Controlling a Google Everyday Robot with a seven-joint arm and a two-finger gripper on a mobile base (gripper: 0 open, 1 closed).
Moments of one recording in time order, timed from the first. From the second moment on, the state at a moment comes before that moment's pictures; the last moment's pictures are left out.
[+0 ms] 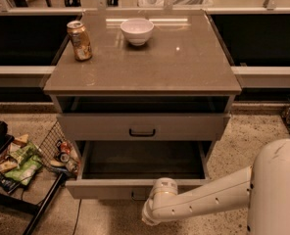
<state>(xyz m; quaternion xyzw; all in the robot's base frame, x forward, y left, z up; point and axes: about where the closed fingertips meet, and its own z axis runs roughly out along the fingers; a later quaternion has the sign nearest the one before) 0.421 -0.013 0.303 -0.52 0.84 0.07 0.11</state>
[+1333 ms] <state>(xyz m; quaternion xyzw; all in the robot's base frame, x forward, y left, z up) 0.571 -0.043 0.342 -0.53 0.83 0.01 0.15</state>
